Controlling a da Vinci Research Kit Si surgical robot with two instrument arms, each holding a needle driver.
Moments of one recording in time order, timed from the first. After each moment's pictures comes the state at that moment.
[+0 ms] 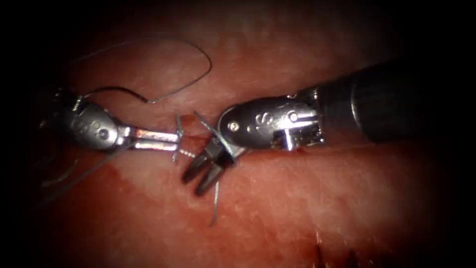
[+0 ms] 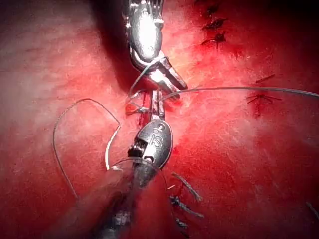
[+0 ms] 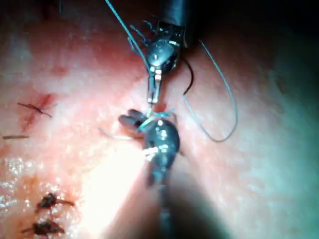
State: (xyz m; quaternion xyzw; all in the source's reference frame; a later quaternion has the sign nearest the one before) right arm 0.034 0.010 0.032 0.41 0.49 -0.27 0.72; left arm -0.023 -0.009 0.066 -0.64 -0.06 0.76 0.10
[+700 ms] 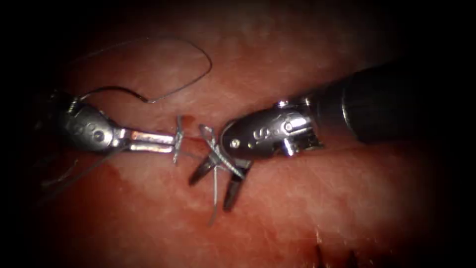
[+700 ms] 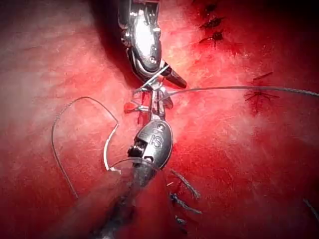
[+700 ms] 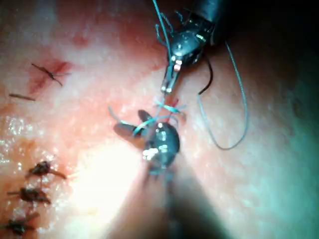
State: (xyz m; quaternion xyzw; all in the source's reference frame) right arm 0.033 0.007 0.036 0.41 0.40 -0.39 0.72; left arm -0.023 -0.009 0.066 -0.64 -0.05 0.76 0.11
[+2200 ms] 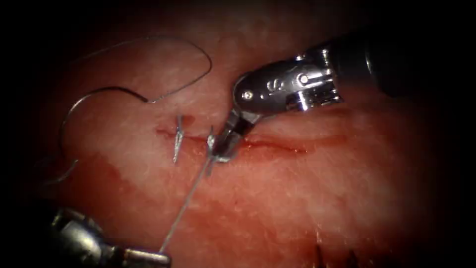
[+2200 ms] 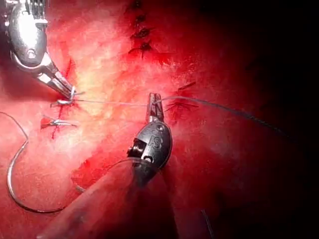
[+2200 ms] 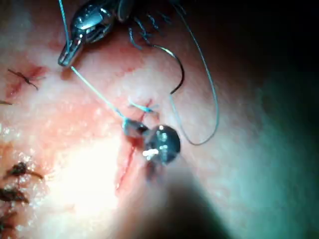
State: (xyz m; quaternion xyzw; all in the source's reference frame) right arm 0.032 0.015 0.033 0.38 0.46 -0.24 0.77; left arm -0.025 -0.023 0.058 -0.63 -0.08 0.77 0.08
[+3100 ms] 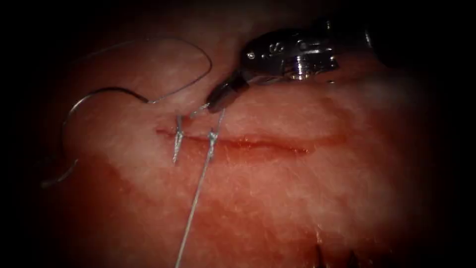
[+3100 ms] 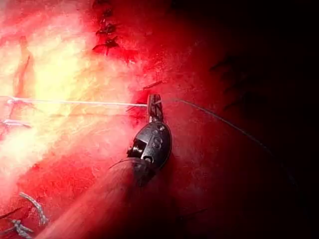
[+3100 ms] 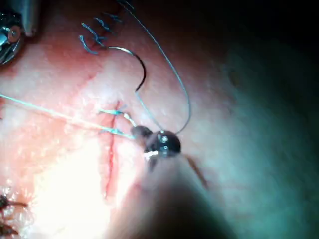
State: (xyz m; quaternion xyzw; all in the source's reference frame) right arm 0.032 0.020 0.035 0.31 0.46 -0.04 0.83; left arm -0.026 -0.031 0.056 -0.63 -0.10 0.76 0.08
